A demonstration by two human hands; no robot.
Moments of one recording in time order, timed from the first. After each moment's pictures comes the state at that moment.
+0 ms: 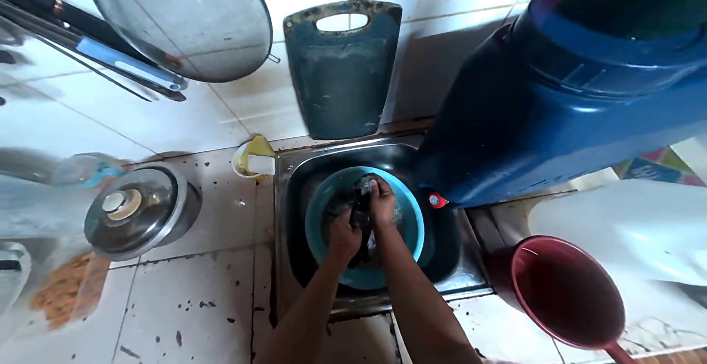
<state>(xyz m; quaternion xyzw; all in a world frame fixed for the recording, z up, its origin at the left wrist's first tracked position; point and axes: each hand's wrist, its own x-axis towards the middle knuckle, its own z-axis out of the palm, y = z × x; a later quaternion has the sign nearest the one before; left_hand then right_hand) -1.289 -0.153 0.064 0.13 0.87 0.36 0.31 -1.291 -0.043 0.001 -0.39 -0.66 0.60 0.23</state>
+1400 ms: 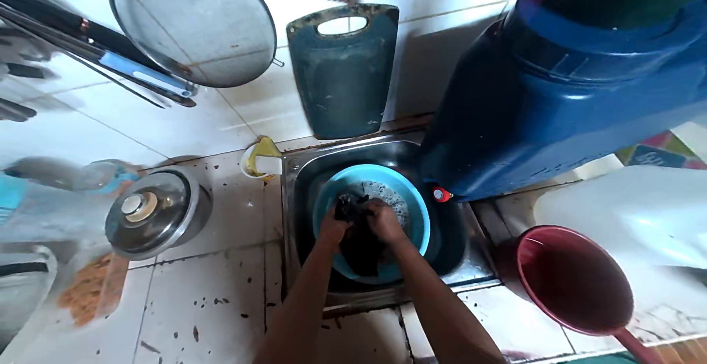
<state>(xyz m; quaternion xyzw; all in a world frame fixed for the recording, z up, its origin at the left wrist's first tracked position) -1.312 -0.182 0.038 -0.05 0.74 0.54 0.40 -1.243 -0.046 0.008 -0.19 -0.86 0.48 0.03</state>
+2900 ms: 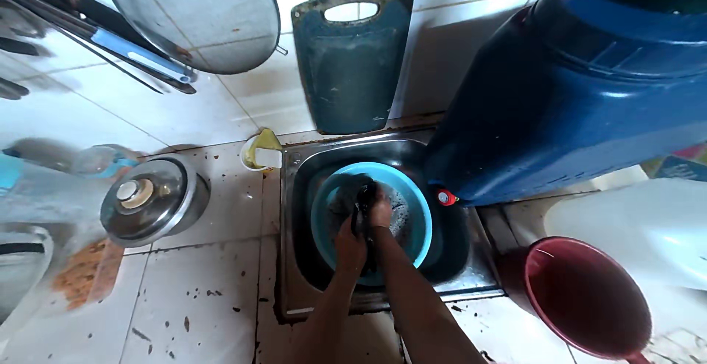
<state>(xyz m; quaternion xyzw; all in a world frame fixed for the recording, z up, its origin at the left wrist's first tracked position) -1.255 -0.158 0.046 0.02 0.88 0.37 0.30 -1.289 -0.055 -0.036 -0.46 -0.80 0.39 -0.02</state>
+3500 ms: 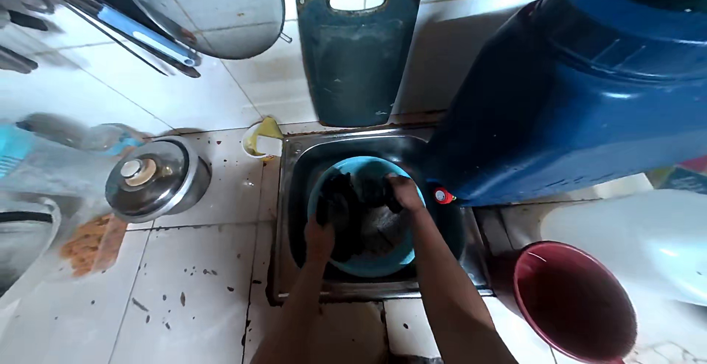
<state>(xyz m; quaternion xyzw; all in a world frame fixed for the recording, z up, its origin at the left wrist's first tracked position) -1.267 -0.195 0.045 -0.08 0.86 0.46 0.21 -1.265 0.035 -0.014 -0.34 -0.76 0.54 -0.05</state>
